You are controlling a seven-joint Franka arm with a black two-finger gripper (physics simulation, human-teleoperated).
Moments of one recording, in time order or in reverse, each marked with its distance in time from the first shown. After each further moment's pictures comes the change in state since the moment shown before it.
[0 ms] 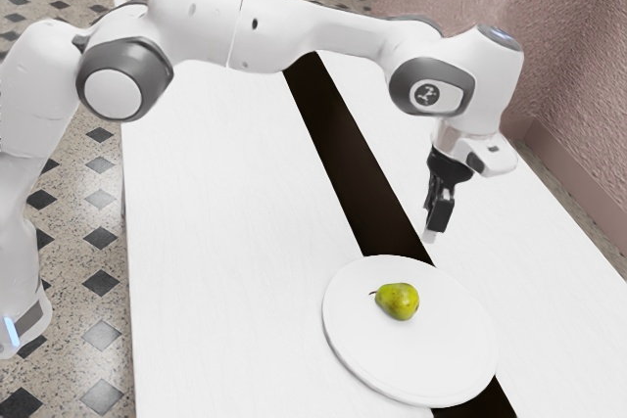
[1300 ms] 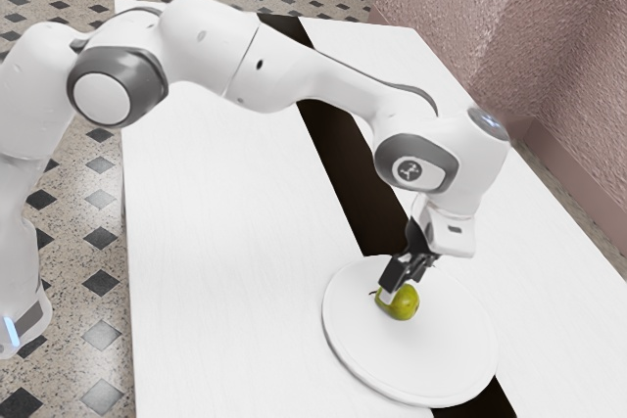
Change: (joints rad) arm -0.064 0.016 -0.044 -0.215 0.005 0.125 0.470
